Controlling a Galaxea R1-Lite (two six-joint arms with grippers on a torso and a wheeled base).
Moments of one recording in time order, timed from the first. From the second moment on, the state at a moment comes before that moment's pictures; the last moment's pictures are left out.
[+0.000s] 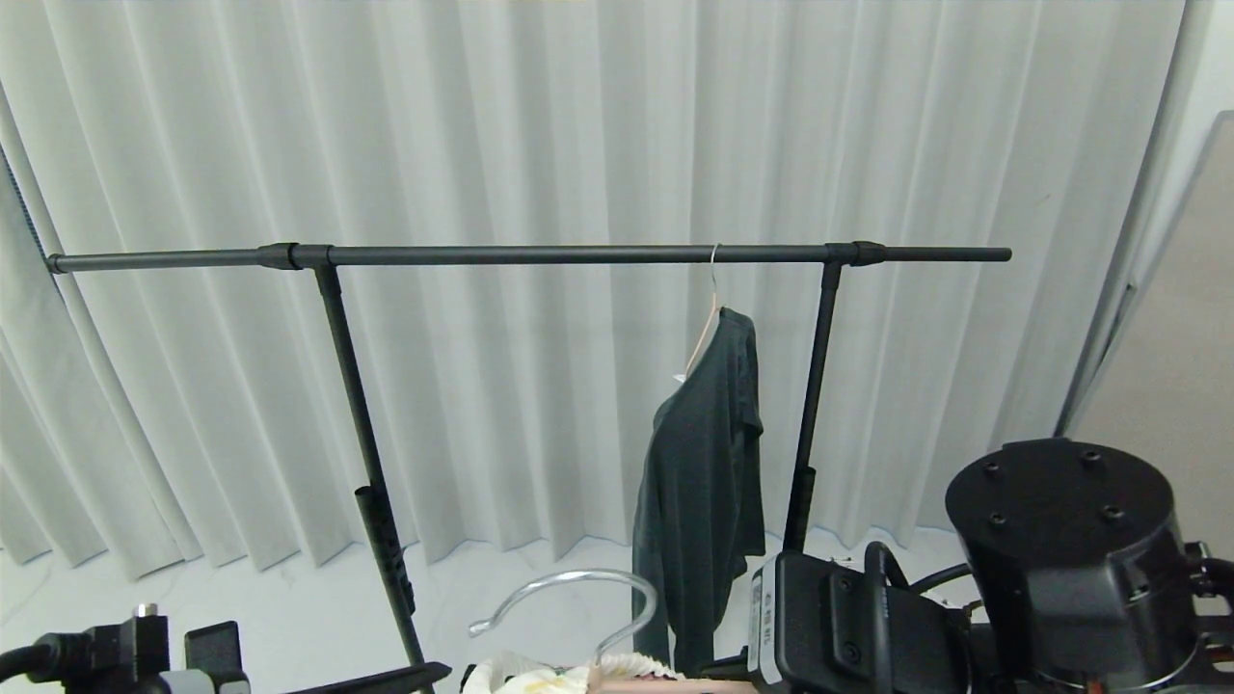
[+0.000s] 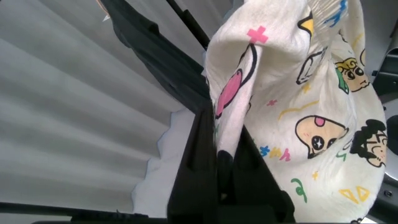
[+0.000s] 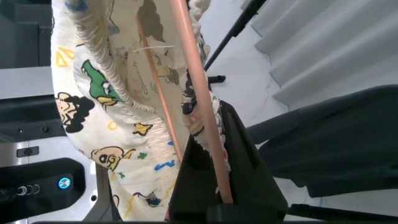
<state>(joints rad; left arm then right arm) -1.00 1.00 -0.47 -0.09 0.12 0.44 1.12 1.54 -0.75 -0.27 0.16 -0.29</state>
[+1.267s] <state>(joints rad) -0.52 1.07 -0.29 -0.20 0.07 0.23 0.89 1.32 -0.75 -0.19 0.19 -0.32</state>
